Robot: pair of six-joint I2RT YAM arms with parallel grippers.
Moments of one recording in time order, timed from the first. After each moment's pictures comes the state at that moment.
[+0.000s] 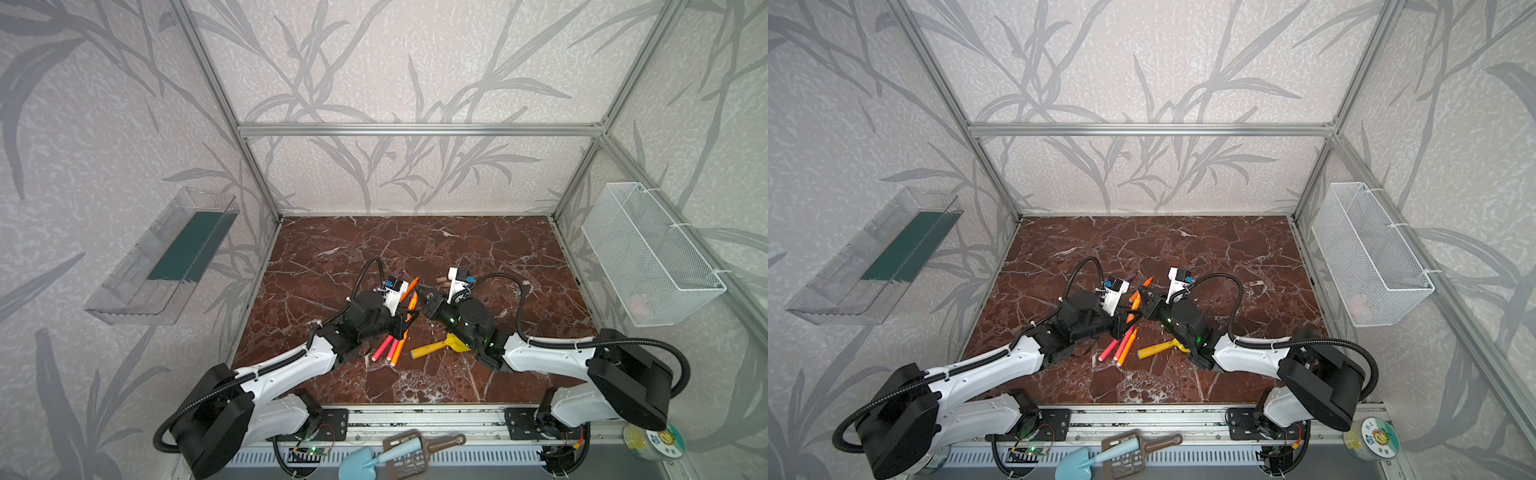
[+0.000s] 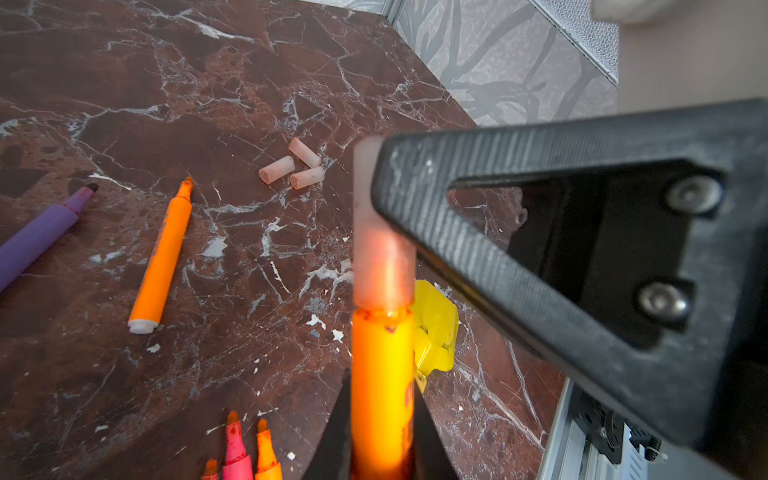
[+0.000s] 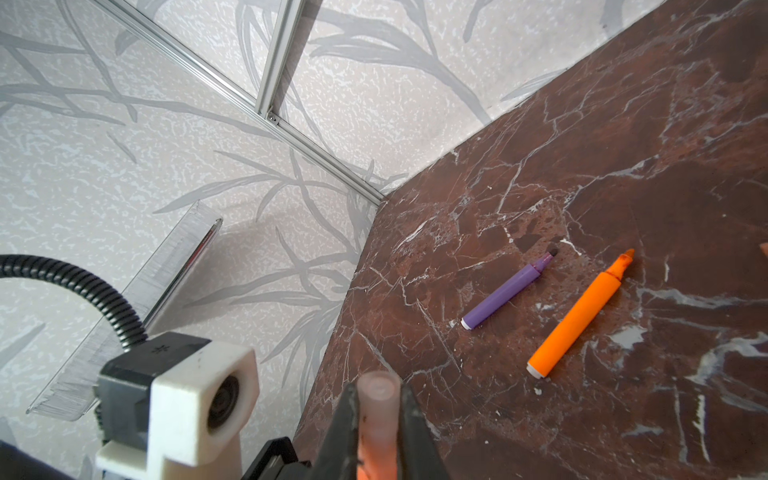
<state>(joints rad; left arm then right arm) -0.71 1.17 0.53 0.18 0.26 -0.40 0.94 1.43 0.54 0.80 0.22 0.96</state>
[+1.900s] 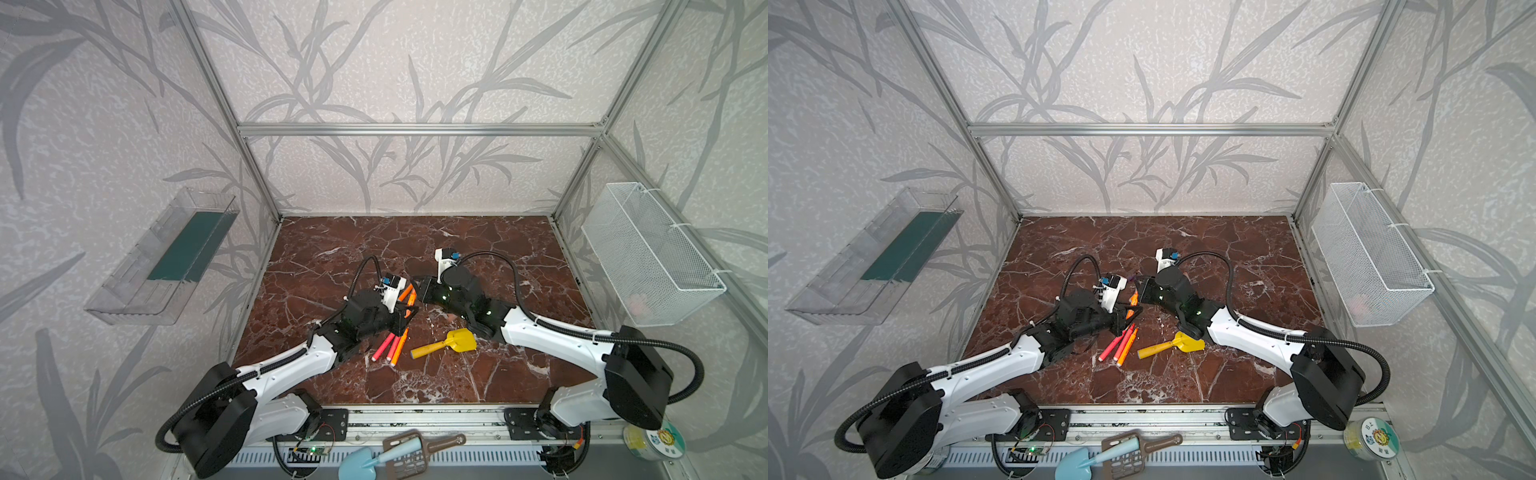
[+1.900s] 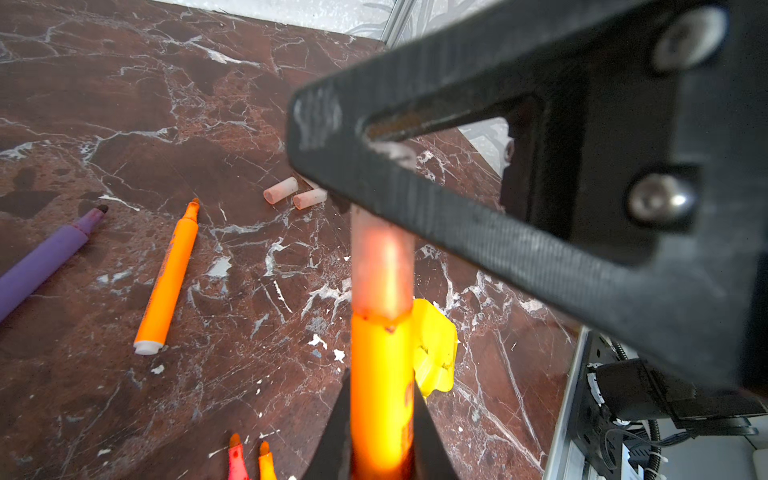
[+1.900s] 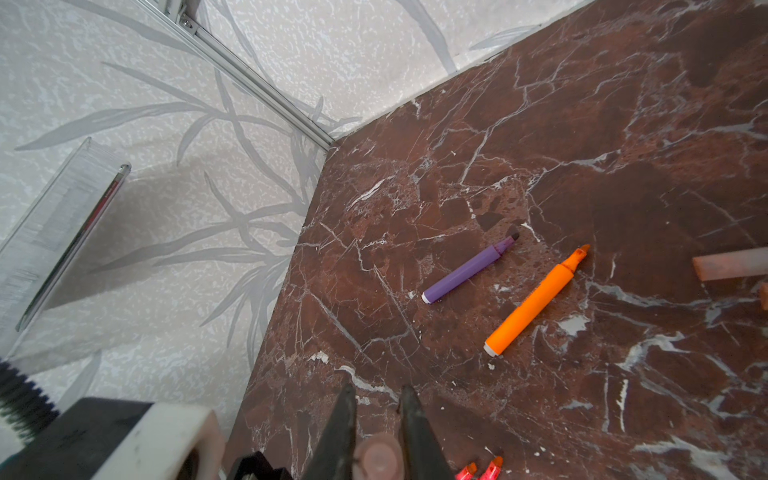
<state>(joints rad) -0.69 1.18 0.52 0.24 0.28 -0.40 0.86 1.44 0.90 0.17 0.08 0.88</state>
